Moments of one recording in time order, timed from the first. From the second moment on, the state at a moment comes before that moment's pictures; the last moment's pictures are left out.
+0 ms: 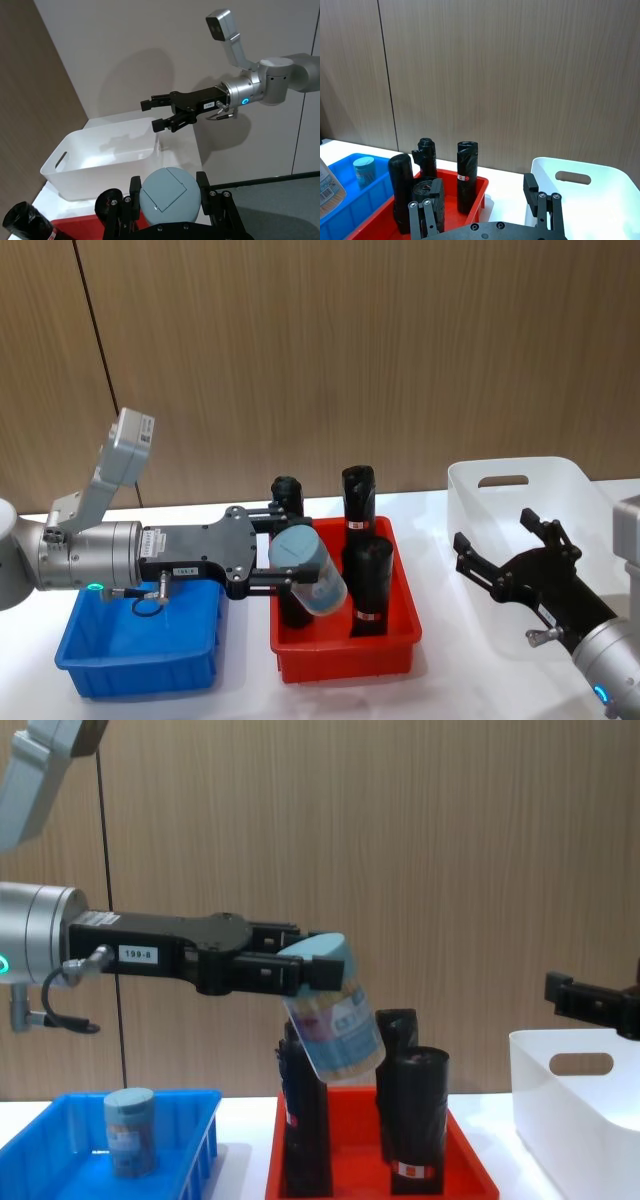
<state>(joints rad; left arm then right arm) -0.70 0.37 0.34 -1.05 -0.36 -0.03 -1.39 -0.01 0.34 -0.23 -1.77 0.29 0.03 0.07</state>
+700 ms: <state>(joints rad) -0.73 0.36 0.35 -1.01 -0.37 -0.08 -1.44 -0.01 0.37 -0.21 -1.78 0.28 0.03 0.17</state>
